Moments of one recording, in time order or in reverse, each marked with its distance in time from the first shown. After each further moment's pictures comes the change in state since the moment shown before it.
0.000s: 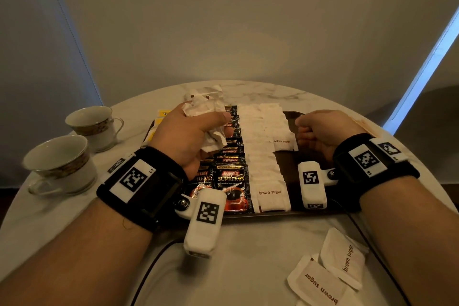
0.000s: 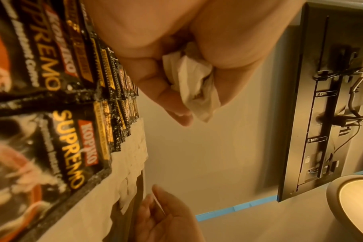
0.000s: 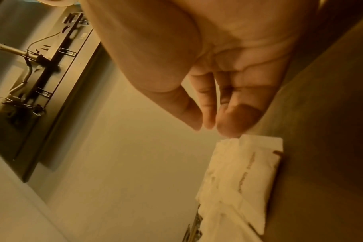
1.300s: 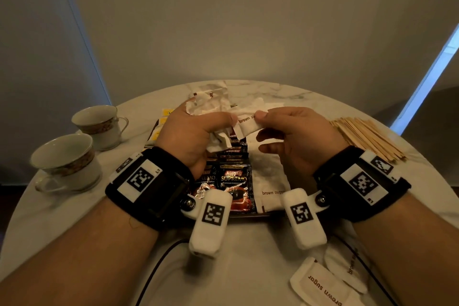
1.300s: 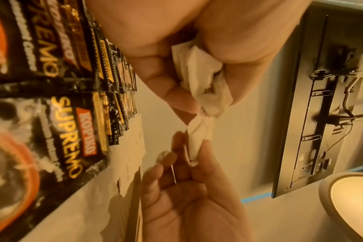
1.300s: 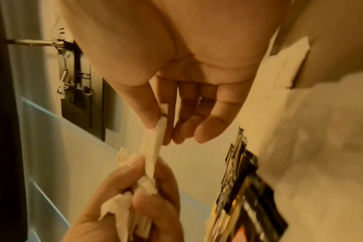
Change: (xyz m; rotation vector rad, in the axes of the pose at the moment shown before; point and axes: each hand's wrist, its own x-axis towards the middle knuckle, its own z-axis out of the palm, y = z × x) left_hand -0.007 0.001 0.005 -0.126 -0.063 0.028; right_hand -0.064 -0.001 0.037 0.243 -0.466 -0.320
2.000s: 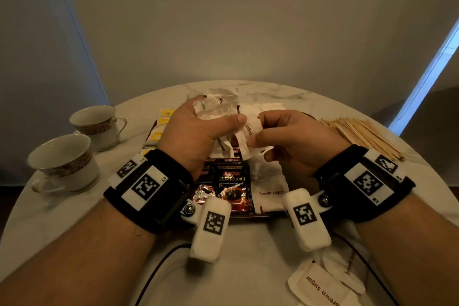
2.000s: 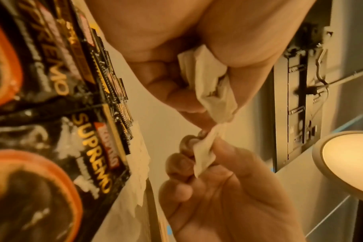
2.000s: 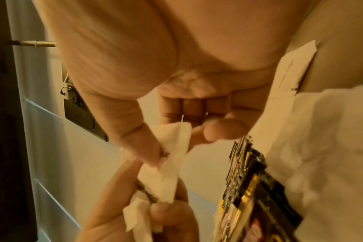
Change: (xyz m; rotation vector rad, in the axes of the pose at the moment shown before) left_hand -0.007 -0.004 0.004 0.104 -0.022 0.101; right_hand -0.003 -0.004 -0.003 -0.146 -0.219 0.016
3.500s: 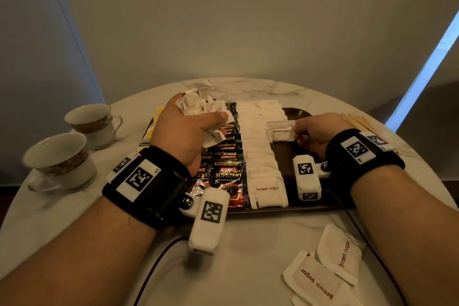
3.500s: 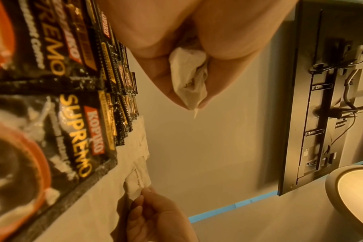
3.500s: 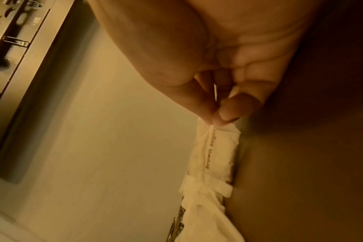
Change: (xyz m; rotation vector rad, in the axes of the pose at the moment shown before) left_hand 0.011 -0.005 -0.007 -0.015 0.160 -0.009; right_hand 0.042 0.038 -0.076 -0.022 0.680 0.449
